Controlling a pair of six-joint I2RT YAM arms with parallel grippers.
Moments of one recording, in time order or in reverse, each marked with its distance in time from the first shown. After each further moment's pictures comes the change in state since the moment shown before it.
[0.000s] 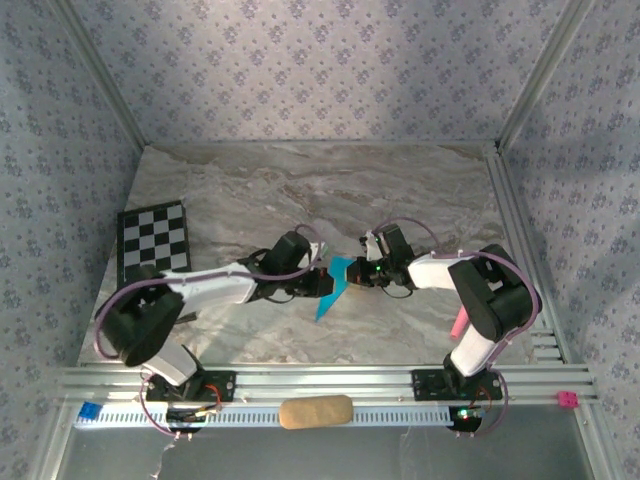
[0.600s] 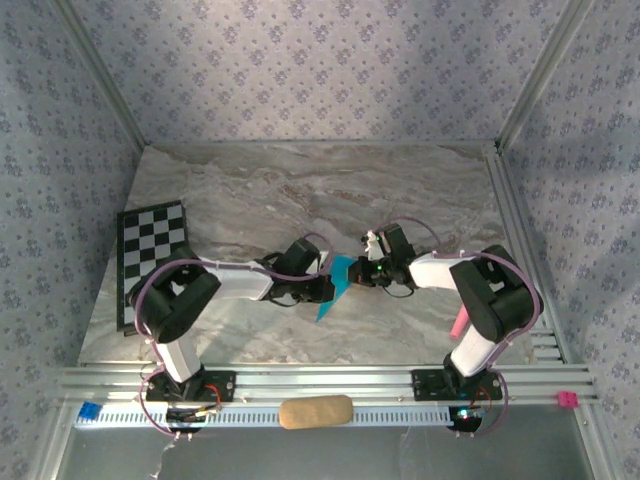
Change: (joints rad) left arm -0.013 0.169 -0.015 0.072 -0.045 0.013; right arm -0.006 -0.016 0.006 -0.036 -0.003 -0.004
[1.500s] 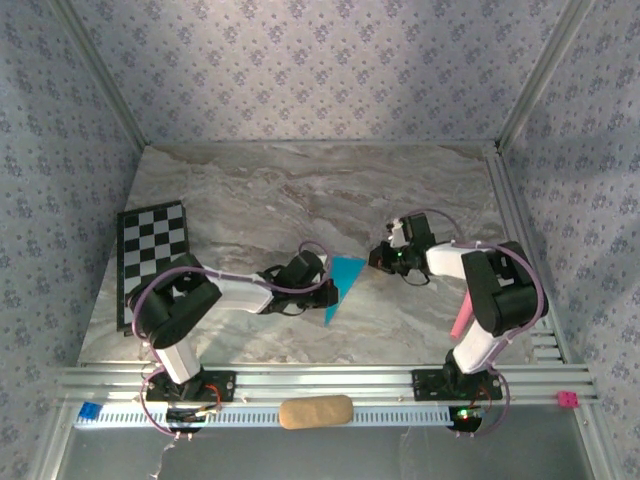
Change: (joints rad) left arm -0.088 -0.024 -0.072 0.158 -0.138 -0.198; right arm -0.209 0.006 0.046 -0.077 0.002 -0.034
